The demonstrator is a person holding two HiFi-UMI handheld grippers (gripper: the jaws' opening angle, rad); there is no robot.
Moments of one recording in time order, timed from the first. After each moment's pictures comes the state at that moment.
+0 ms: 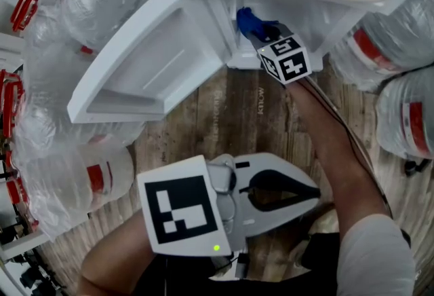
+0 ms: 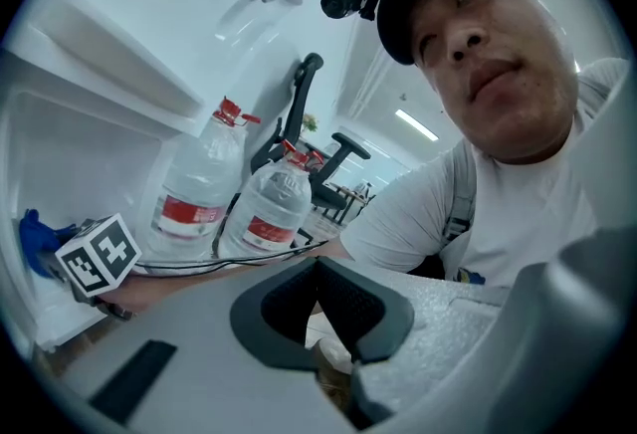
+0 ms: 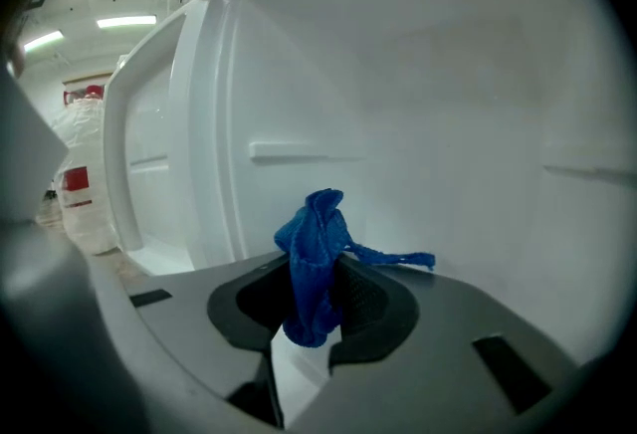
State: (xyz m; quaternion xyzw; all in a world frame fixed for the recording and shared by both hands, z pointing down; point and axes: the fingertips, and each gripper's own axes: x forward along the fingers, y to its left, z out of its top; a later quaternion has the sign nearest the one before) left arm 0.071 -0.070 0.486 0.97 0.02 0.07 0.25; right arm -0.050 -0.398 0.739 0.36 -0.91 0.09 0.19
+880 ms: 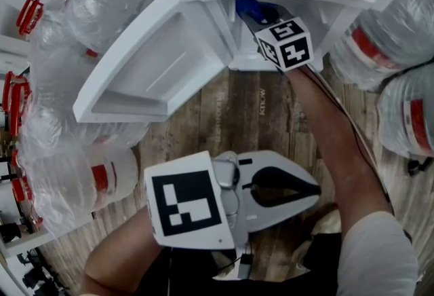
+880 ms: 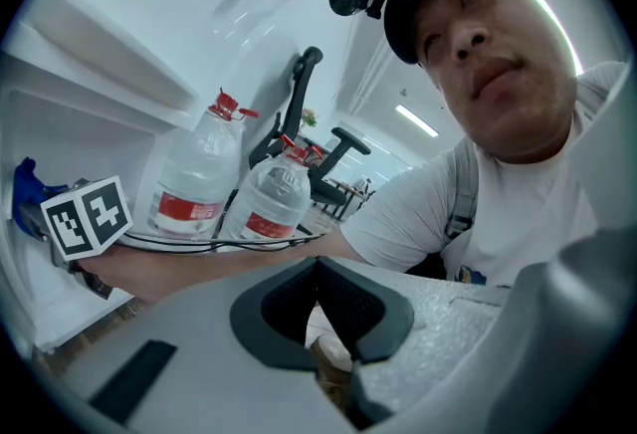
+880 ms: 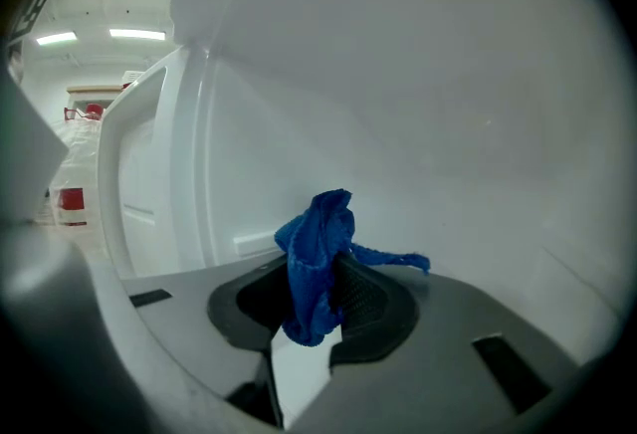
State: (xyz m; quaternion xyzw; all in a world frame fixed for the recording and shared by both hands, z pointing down) left arm 0.080 -0.066 0.489 0.96 0.02 0.09 0.25; right arm -0.056 -0.421 0.669 0.37 -0.92 0.05 0.12
